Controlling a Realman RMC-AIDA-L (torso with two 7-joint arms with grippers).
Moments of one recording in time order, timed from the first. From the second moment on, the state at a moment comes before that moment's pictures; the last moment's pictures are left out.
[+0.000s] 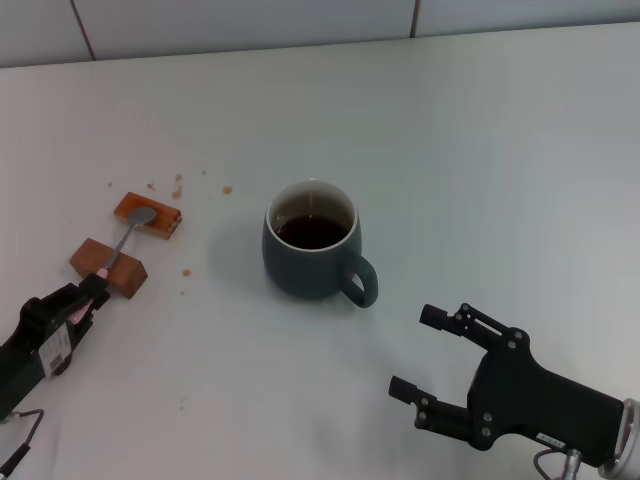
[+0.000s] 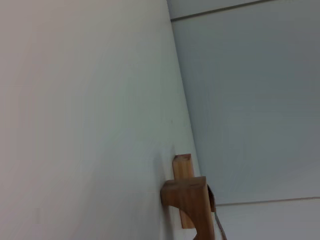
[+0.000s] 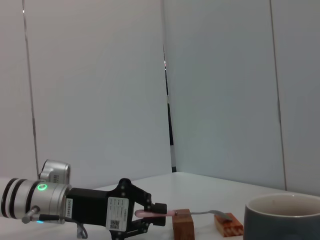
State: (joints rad) left arm -0.22 -2.06 0.03 0.08 2.02 1.40 -1.84; right arm 0.31 2.08 -0.43 0.02 -2.01 -1.62 0.38
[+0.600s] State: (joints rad) left arm -0.28 -2.06 0.06 0.18 2.03 1.50 -1.78; right arm 0.31 2.08 -0.43 0.02 -2.01 -1.62 0.38
